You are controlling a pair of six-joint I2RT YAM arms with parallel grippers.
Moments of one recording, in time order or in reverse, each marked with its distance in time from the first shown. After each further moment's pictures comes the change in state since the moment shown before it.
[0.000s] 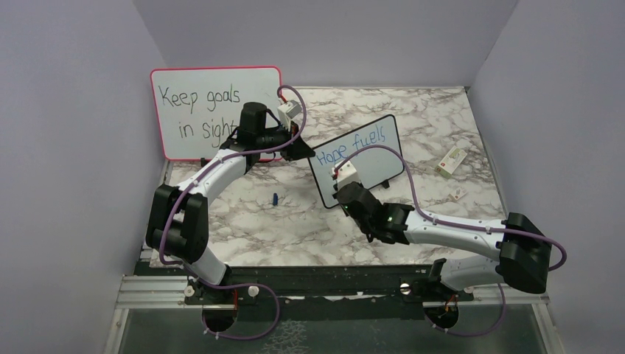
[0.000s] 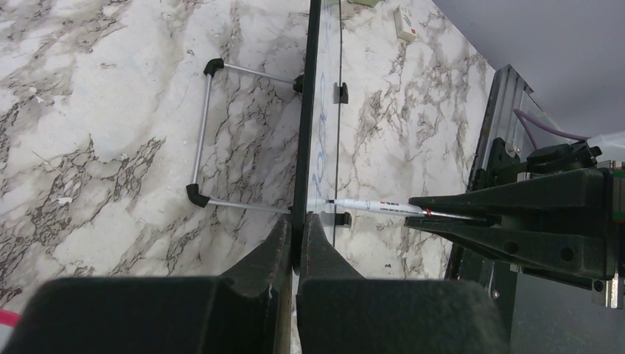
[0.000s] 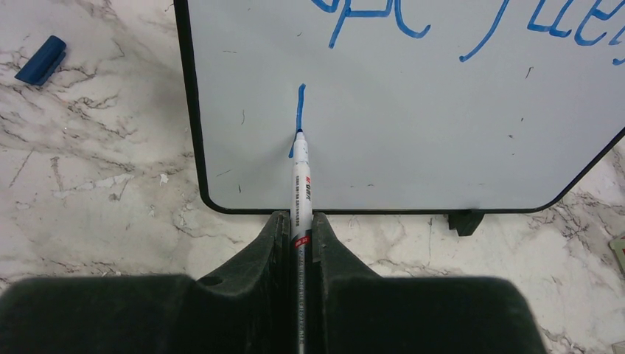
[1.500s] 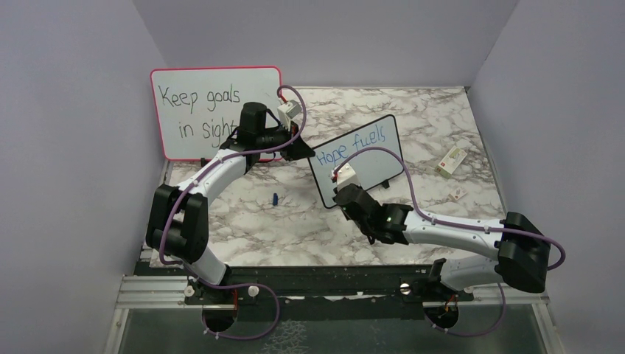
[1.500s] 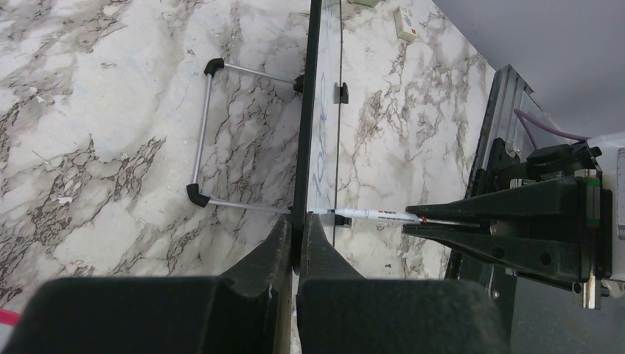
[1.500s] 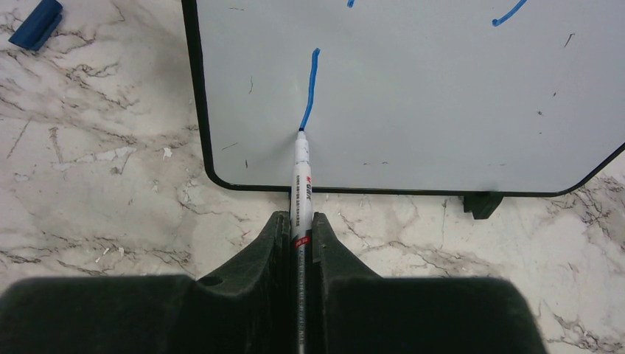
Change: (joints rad) left arm 0.001 0.000 0.000 0.001 0.000 -0.001; right arm 0.002 0.010 0.000 -0.060 -0.036 0.043
